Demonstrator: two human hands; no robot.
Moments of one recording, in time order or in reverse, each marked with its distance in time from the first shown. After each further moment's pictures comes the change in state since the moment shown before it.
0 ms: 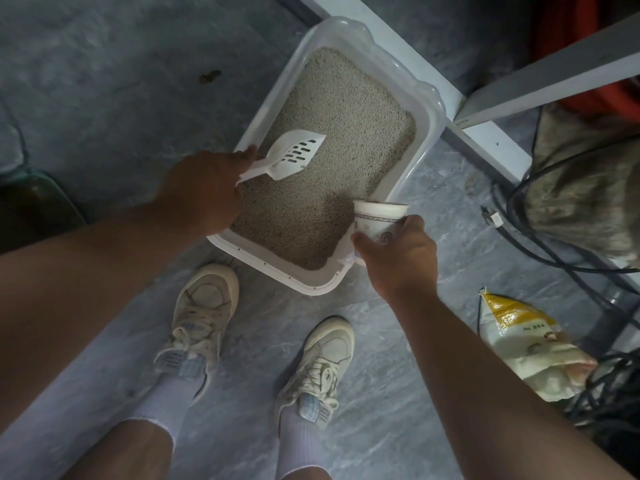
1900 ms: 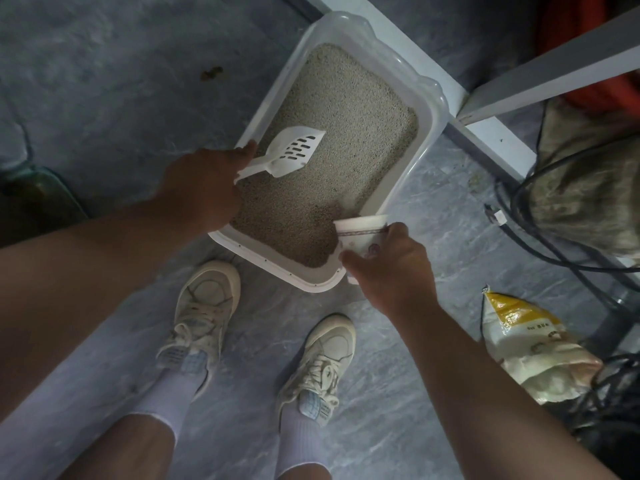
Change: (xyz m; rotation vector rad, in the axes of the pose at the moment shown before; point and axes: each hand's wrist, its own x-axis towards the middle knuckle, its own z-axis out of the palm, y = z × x) left_hand -0.002 0.000 0.001 0.012 -0.021 -0.054; right_hand -0.019 0.000 -0.006 -0.136 -0.145 -0.085
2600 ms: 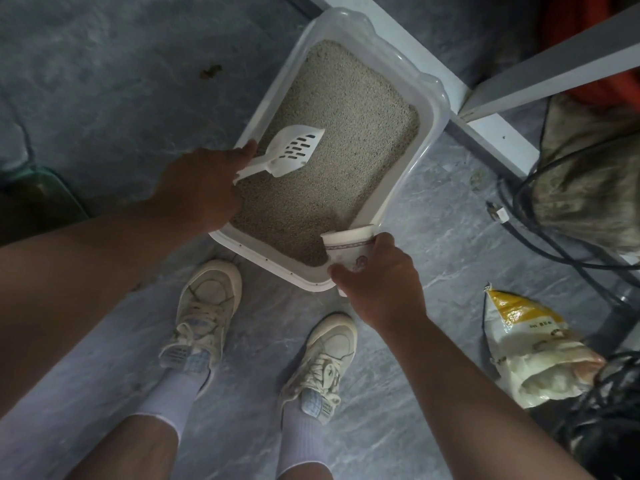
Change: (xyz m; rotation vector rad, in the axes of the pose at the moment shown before) left_hand 0.001 -0.001 0.000 0.003 -0.009 0.022; right_hand -0.012 0.002 0.014 -0.029 -0.065 -0.061
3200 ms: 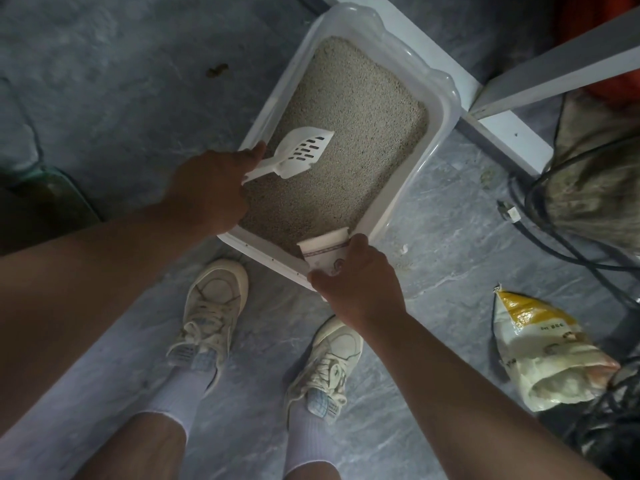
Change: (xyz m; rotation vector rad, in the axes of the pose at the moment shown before) left_hand 0.000 0.001 0.005 -0.047 0.008 -0.006; right_hand 0.000 -0.020 0.018 -0.003 -0.115 -0.089
